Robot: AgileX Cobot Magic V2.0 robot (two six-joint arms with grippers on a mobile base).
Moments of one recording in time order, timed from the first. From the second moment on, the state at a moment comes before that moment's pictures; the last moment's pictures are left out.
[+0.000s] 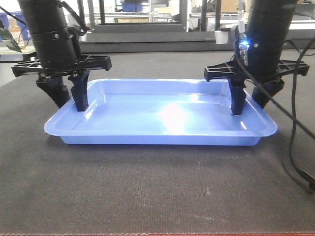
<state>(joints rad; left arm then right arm) -0.38 2.02 -1.67 -0.07 1.06 -0.19 0.31 1.91 -1.45 -0.07 0.84 0.35</state>
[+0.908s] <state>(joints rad) -0.45 1.39 -1.65 0.03 1.26 -0.22 0.44 1.27 -1.41 -0.04 1.07 0.36</state>
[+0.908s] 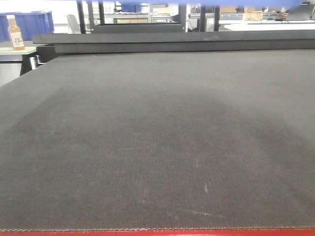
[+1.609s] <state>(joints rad) -0.54 1.26 -1.47 -0.01 1.24 -0.30 0.48 1.14 -1.39 -0.05 1.22 0.36</state>
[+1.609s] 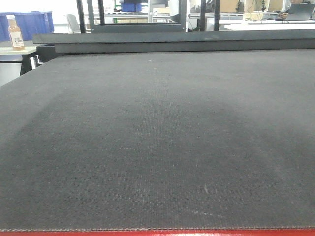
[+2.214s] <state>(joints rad) -0.54 1.26 -1.47 -0.01 1.24 -0.30 0.48 1.14 -1.39 -0.05 1.22 0.36</state>
